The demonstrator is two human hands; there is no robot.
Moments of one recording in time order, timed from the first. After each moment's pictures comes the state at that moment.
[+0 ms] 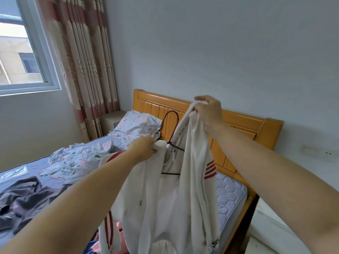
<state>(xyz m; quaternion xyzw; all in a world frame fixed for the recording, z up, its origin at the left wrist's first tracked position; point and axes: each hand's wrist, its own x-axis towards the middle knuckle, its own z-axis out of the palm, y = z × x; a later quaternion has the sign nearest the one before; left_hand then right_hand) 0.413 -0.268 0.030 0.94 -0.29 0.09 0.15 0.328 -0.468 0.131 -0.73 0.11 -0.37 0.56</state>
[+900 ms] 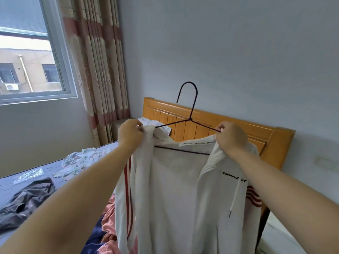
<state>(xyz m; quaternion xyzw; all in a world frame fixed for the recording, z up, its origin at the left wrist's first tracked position) 0.405 -0.235 0.078 0.88 -0.10 0.30 0.35 0.303 -0.521 0.079 -0.89 0.18 -0.35 0.22</state>
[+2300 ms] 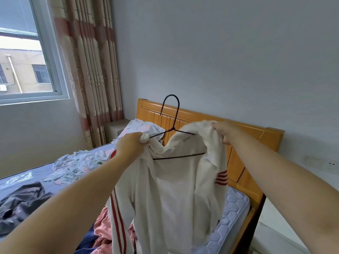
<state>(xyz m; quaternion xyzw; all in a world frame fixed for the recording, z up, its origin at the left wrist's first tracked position) 0.386 -0.250 0.063 0.94 -0.14 0.21 0.21 0.313 -0.527 0.124 -0.68 0.21 -0.14 0.69</state>
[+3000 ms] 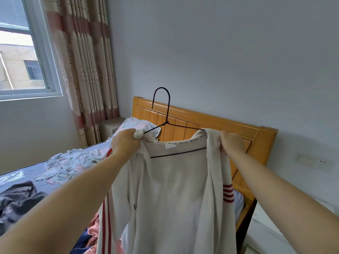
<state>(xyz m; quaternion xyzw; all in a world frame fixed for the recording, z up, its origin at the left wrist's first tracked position) 0.397 -0.258 0.054 0.92 -0.11 0.24 0.30 0.287 -0.569 0.059 -0.82 0.30 -0.27 0.40</state>
